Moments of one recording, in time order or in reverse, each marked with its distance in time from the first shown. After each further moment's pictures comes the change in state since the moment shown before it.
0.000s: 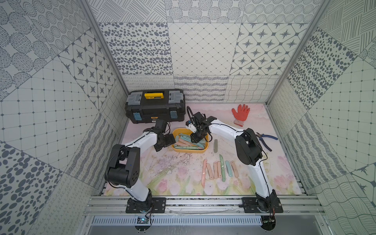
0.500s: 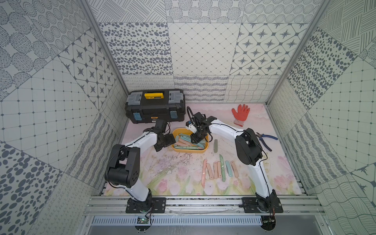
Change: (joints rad) left arm 0.000 0.000 0.000 0.000 0.000 -0.007; right arm 0.000 0.000 0.000 -0.018 -0.020 0.001
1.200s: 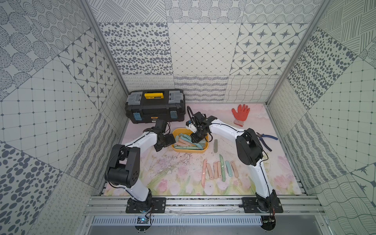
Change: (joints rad) left arm 0.000 0.002 0.000 0.001 0.000 0.000; right arm 0.000 -0.026 0.000 -0.009 -0.008 0.020
